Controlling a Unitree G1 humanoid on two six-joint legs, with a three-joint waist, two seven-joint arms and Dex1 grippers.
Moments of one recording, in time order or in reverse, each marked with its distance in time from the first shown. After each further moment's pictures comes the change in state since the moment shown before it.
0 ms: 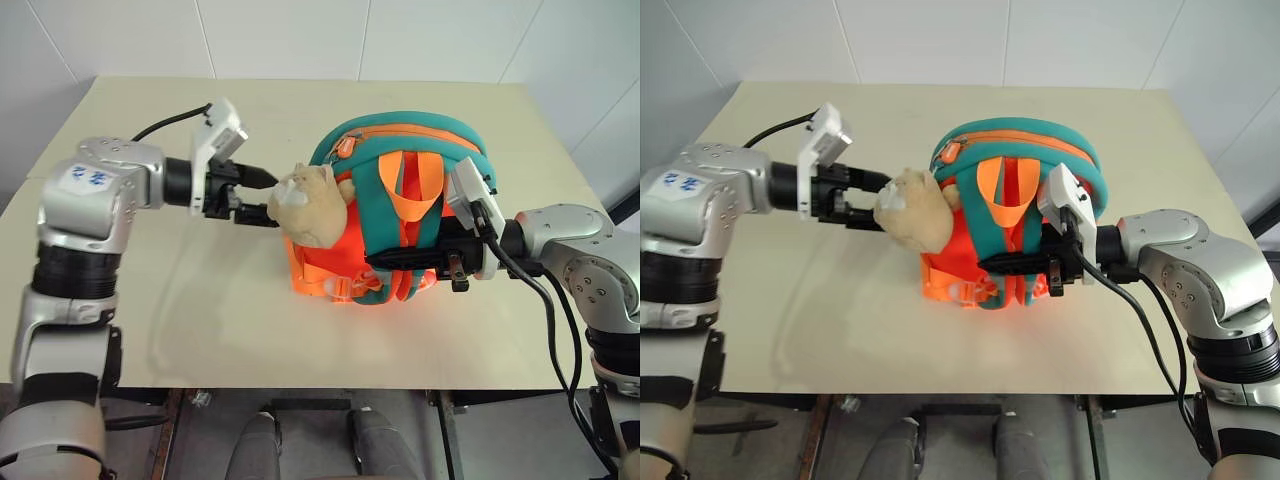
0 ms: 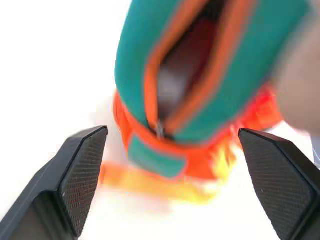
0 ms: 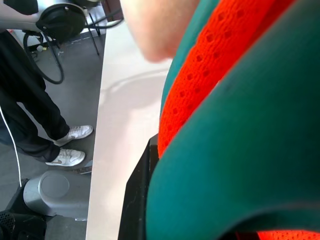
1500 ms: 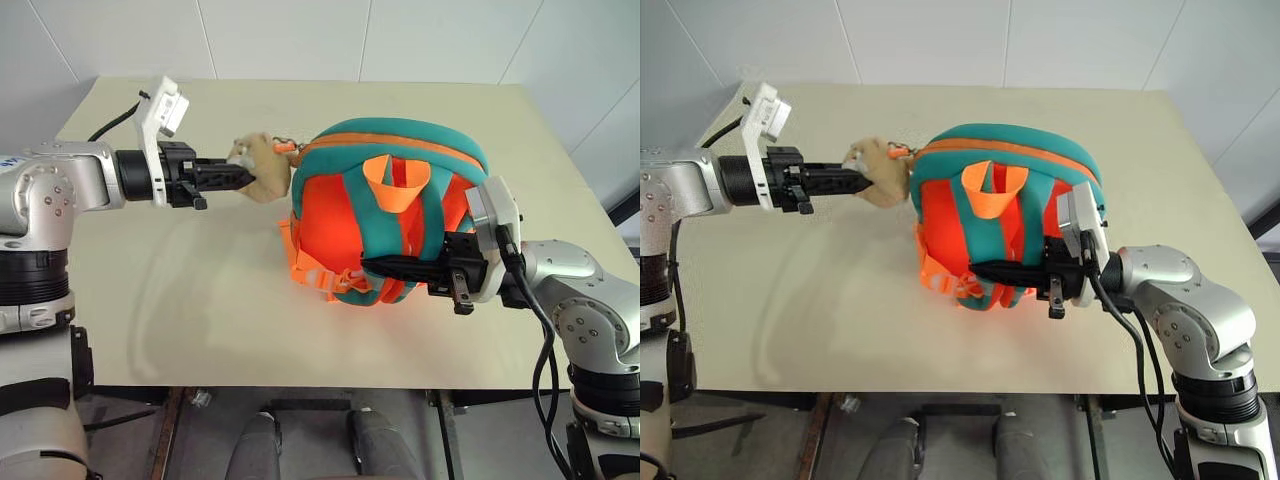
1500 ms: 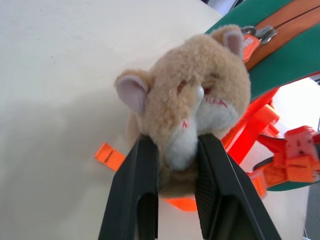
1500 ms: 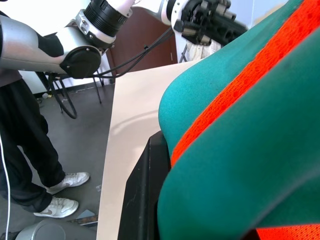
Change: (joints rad) left arm -0.073 0.026 0.048 0.190 -0.204 0.139 0.334; right arm 0.213 0.132 -0.118 -0.117 0.081 -0.151 -0.085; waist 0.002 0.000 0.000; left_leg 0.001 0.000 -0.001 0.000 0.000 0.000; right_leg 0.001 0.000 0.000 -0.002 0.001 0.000
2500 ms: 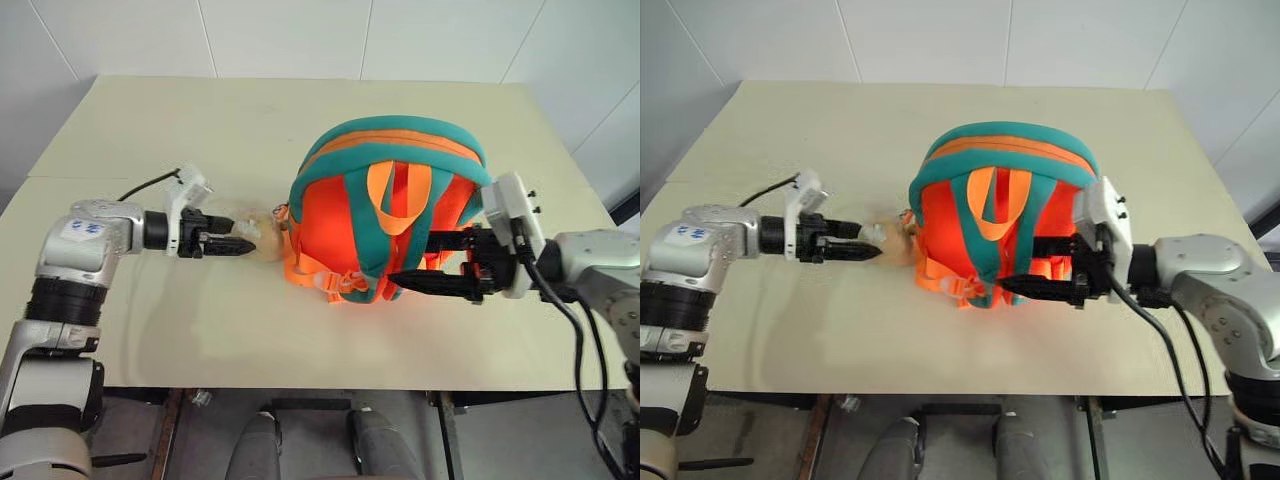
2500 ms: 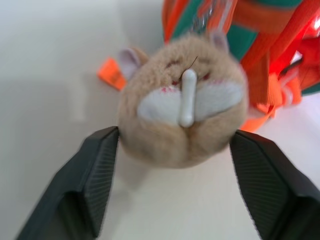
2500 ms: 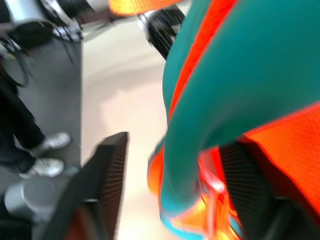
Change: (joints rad) left arm 0.238 -0.038 0.001 0.144 0.247 -0.484 -0.249; right arm 0.011 -0.317 -0.089 -0.014 0.028 0.120 -0.006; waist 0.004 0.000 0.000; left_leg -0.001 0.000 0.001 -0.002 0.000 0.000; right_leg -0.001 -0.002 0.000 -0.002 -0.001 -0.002
